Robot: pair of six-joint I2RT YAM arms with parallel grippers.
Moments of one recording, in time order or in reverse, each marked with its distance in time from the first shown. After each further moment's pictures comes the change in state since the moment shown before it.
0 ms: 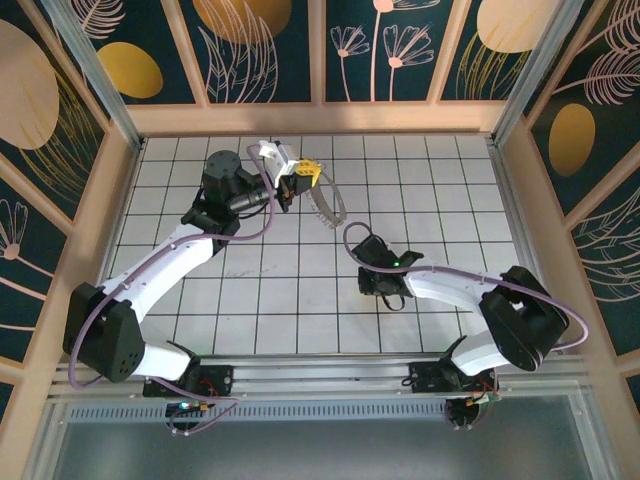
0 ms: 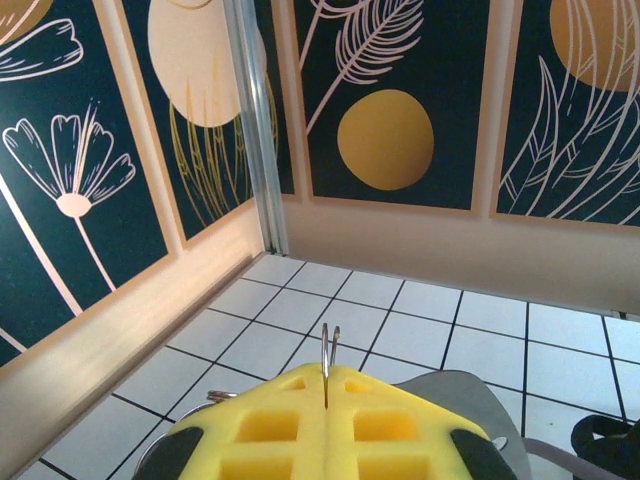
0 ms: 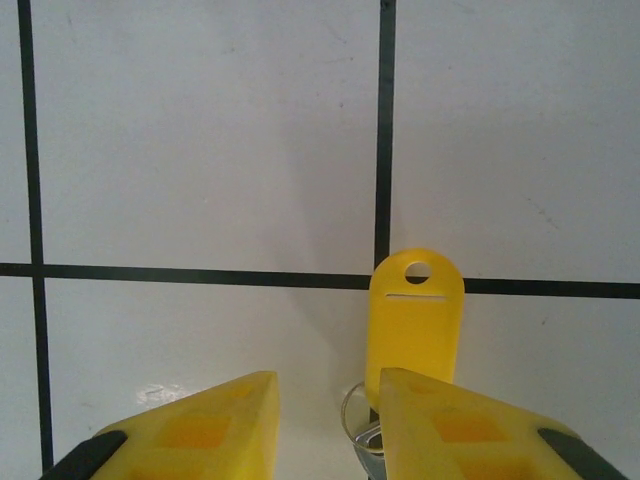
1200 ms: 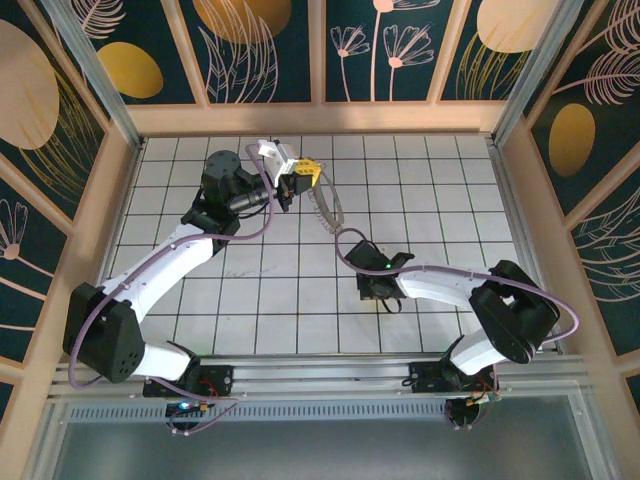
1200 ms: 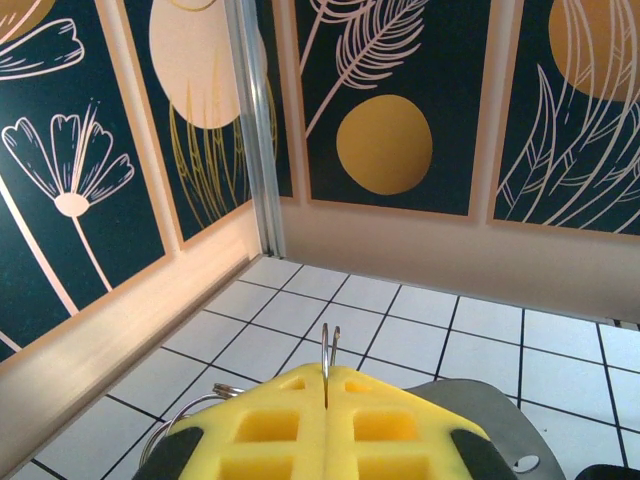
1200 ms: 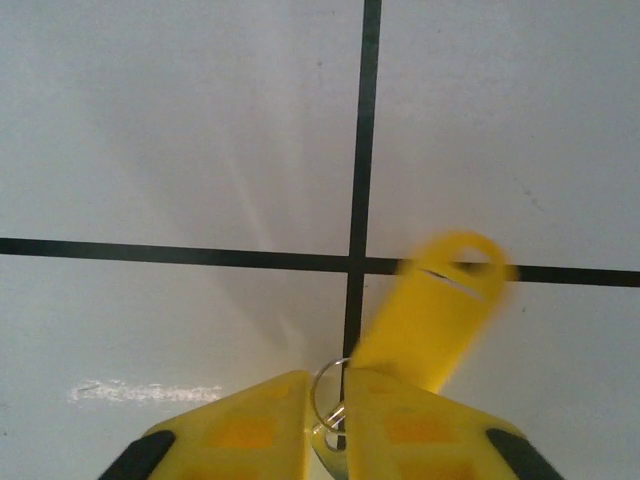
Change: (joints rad) left arm 0.000 0.000 0.000 0.008 0.001 -0.023; right arm 0.043 0.051 0.014 -0.047 0.076 -0.026
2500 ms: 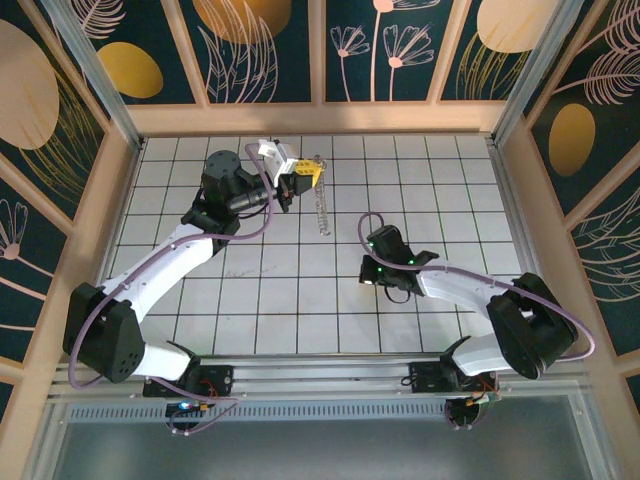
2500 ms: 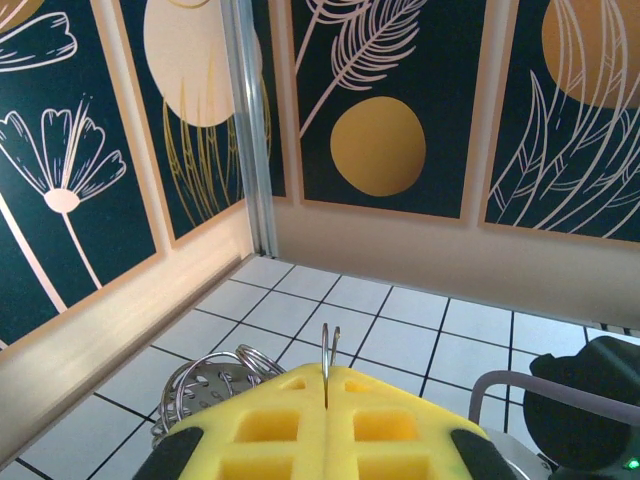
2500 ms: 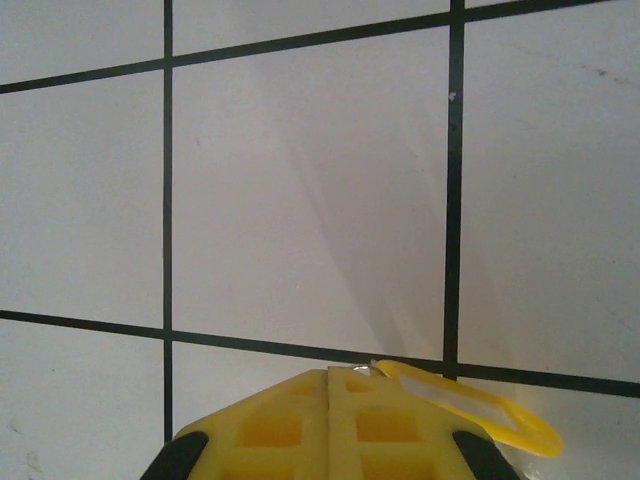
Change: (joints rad) left arm 0.000 0.000 0.000 0.000 0.011 -0.025; right arm -0.187 -0.111 -0.093 0.268 -0.280 -0.001
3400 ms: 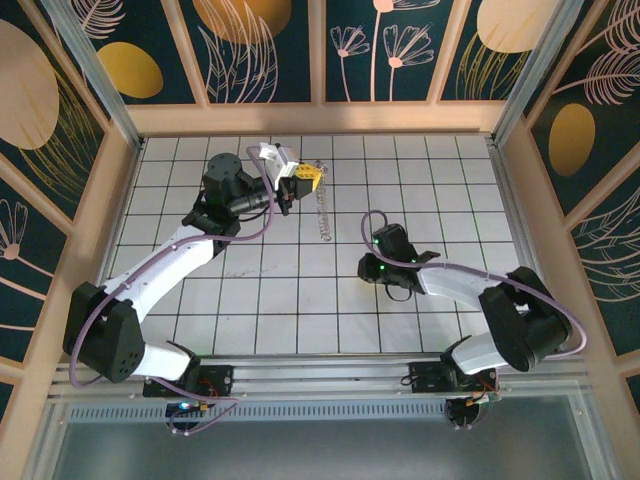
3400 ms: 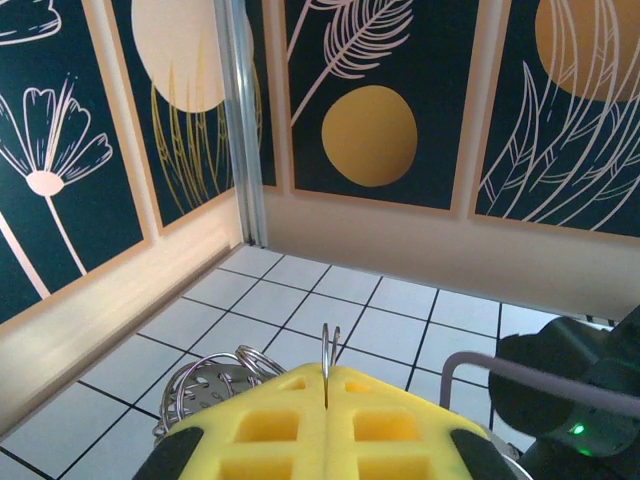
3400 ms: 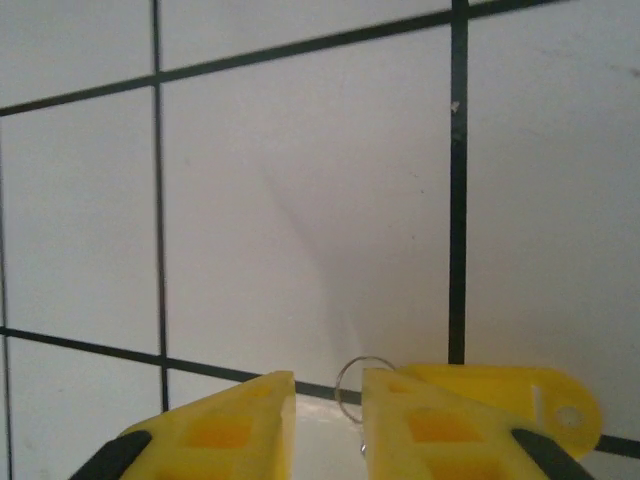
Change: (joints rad) left arm 0.000 0.000 -0.024 0.005 0.015 -0.008; right arm -0.045 0.025 -0.017 0.078 -0.068 -0.007
